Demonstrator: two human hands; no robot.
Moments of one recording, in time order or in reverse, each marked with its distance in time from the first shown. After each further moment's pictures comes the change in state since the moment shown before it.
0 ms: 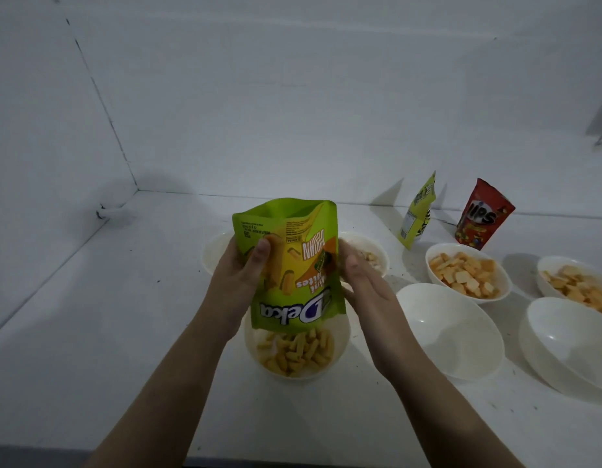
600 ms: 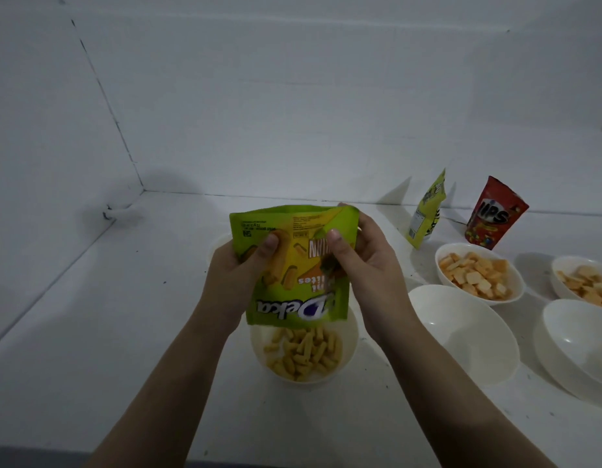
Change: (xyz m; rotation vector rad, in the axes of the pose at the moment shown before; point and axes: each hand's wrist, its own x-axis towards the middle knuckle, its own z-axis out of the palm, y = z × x) left_hand 0.004 0.013 -0.003 -0.038 0.033 0.022; right_hand 0.029 -0.028 0.014 0.264 0.027 -0.157
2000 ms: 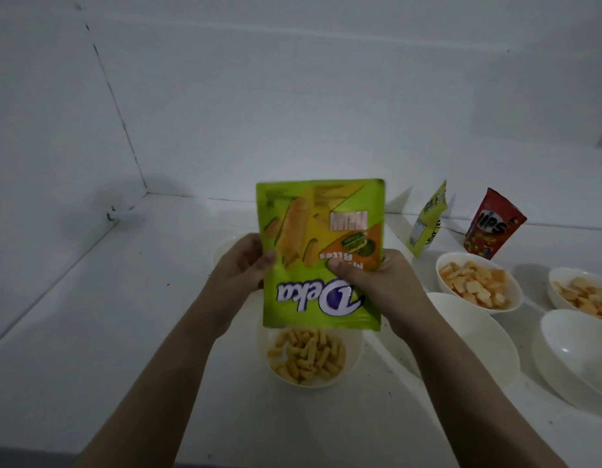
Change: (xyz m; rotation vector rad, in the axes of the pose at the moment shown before) left_hand 0.010 -0.015 -0.026 -0.045 -0.212 0.006; right_hand 0.010 0.004 -0.022 -0.314 -0.030 0.157
